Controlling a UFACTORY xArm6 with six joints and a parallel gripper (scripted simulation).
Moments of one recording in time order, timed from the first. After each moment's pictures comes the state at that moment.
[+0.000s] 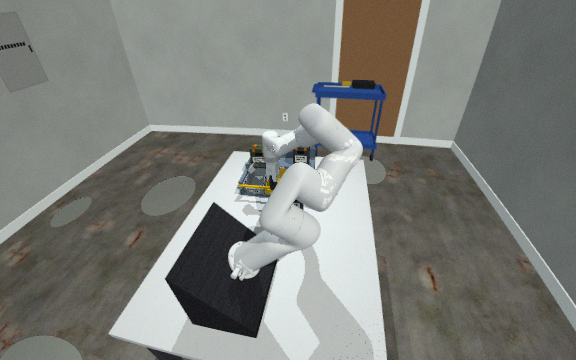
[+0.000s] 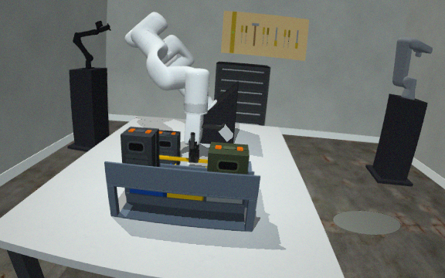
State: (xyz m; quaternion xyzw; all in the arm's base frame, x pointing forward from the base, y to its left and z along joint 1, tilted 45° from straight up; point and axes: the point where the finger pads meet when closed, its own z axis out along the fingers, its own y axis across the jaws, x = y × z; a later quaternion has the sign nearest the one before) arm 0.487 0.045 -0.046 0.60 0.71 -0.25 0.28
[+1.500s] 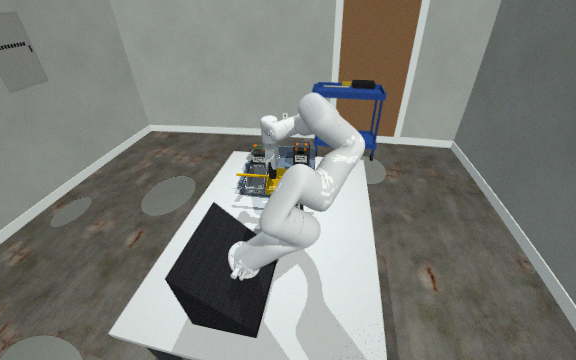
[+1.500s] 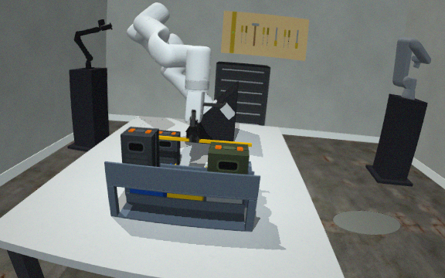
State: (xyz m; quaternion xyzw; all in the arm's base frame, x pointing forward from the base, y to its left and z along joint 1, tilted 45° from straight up) arm 0.479 0.093 0.004 0.60 0.71 -0.26 0.28
